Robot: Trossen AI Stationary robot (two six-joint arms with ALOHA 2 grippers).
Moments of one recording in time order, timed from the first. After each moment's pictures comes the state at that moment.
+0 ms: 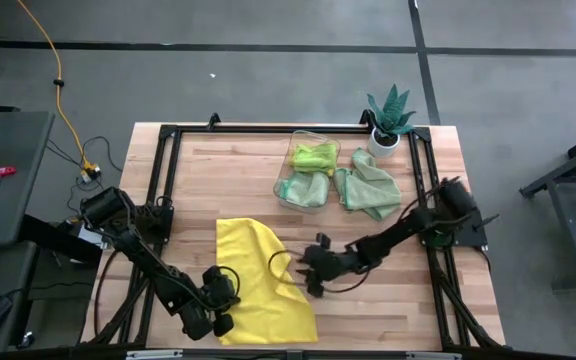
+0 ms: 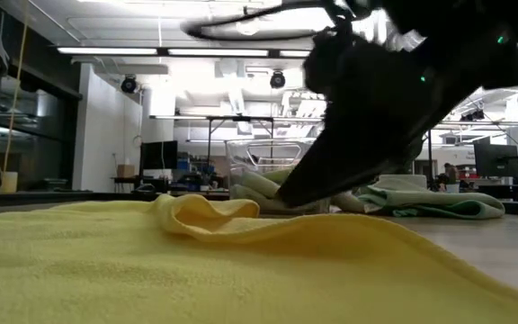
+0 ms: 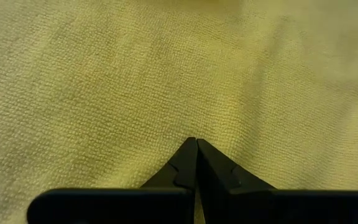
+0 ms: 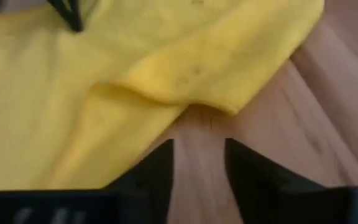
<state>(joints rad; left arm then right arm) -0.80 1.83 0.80 -0.12 -0.57 -1.25 0.42 1.89 0.87 0.33 0.32 0.54</state>
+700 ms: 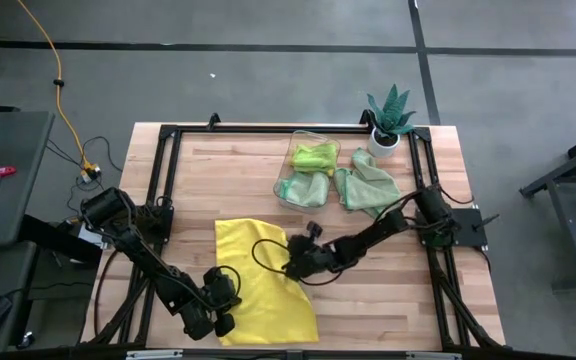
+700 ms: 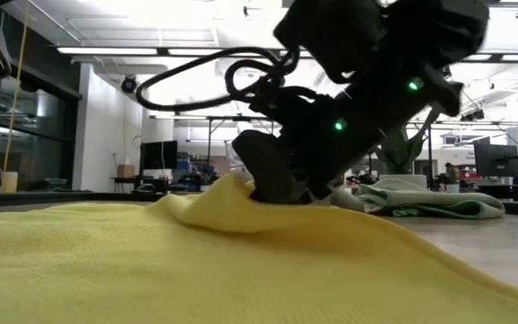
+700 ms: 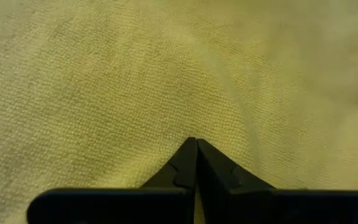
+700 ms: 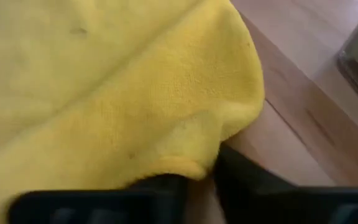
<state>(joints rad) -0.80 1.83 0.80 -0.09 -0.57 -1.27 0.34 2.12 1.10 0.19 0.63 0.51</state>
